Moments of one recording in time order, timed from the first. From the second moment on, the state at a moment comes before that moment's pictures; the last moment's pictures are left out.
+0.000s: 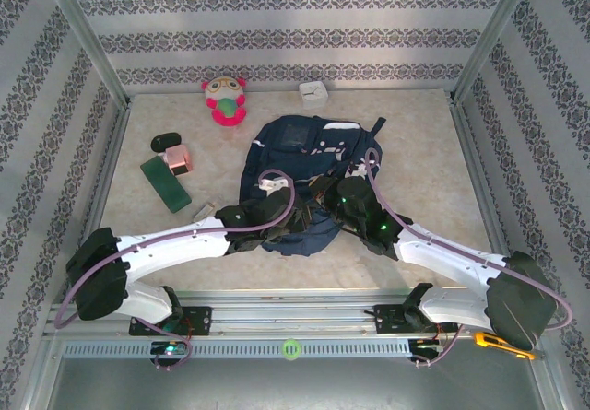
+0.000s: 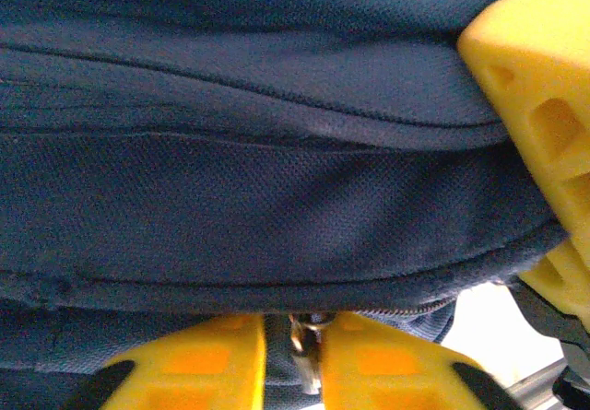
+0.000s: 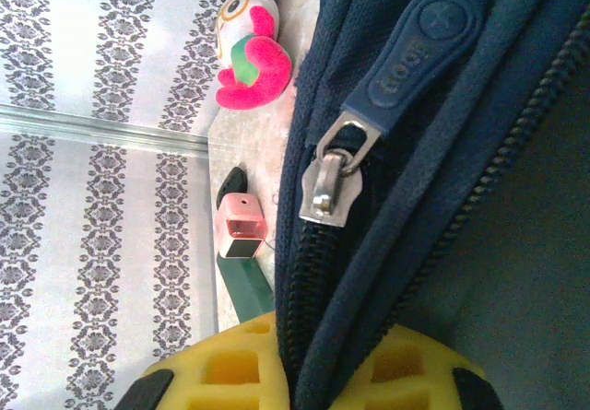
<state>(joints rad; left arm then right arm) -0.99 1.41 0.96 -0.31 -0.22 -1.06 0.78 1.17 0.64 0.13 0.15 1.33</state>
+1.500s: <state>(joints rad) -0.69 1.16 0.74 -0.28 0.04 -0.48 0.04 1.18 0.73 -0.22 -0.96 1.05</state>
